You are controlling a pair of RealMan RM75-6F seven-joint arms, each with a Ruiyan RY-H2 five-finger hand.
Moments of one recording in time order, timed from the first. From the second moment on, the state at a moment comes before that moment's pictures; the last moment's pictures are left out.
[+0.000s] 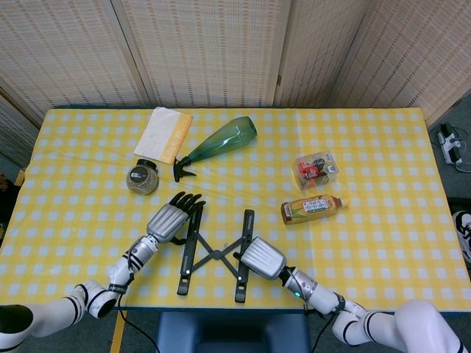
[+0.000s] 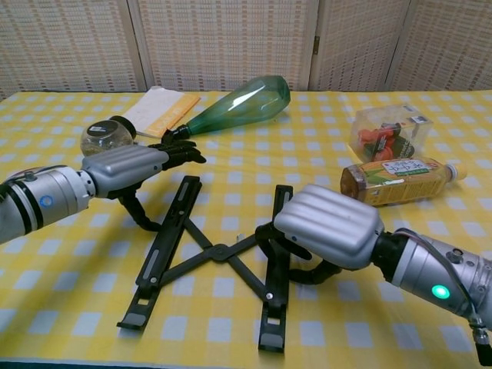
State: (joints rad) left arm -0.78 -1.73 -0.06 -1.04 1.48 0.92 -0.03; right arm 0.66 -1.86 -0.05 -1.00 -1.81 1.16 -0.13
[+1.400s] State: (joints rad) left arm -0.75 -1.61 -0.09 -1.23 1.42 0.96 0.00; right arm 0.85 -1.65 -0.04 -1.36 -1.78 0.86 -0.29
